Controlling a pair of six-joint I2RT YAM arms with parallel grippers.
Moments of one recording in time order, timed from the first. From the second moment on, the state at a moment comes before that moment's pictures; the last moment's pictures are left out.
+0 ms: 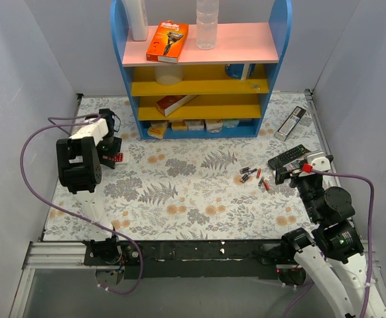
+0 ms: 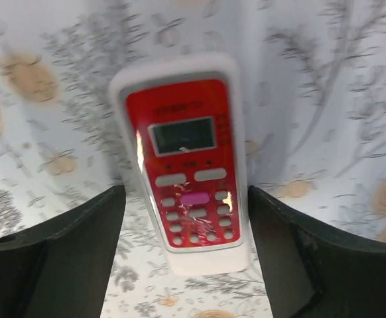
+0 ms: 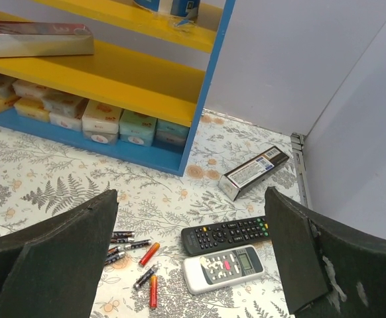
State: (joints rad) left arm 0.08 2.07 1.52 -0.94 -0.32 -1.36; right arm 0.45 0.24 0.62 -0.30 0.21 -0.23
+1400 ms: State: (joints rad) left arm -0.37 1.15 0.71 0.09 0.39 -1.03; right arm 0.59 1.20 0.65 0.32 -0.74 0.69
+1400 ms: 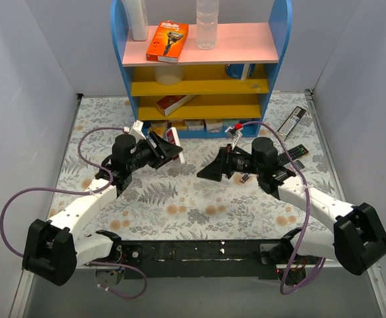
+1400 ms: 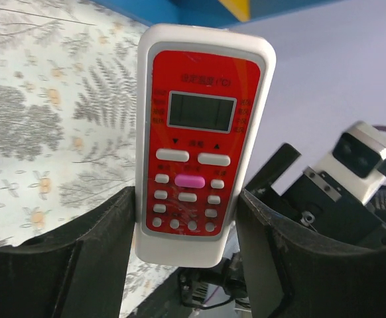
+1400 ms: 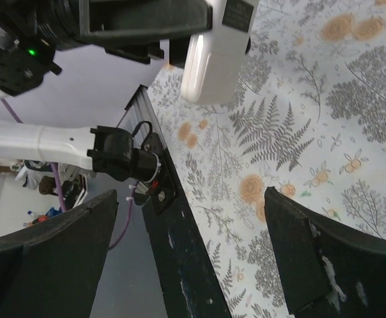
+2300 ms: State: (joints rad) left arm -0.60 1.14 0.62 0.62 0.38 -1.28; right arm 0.60 1.24 0.69 0.67 -0.76 0.92
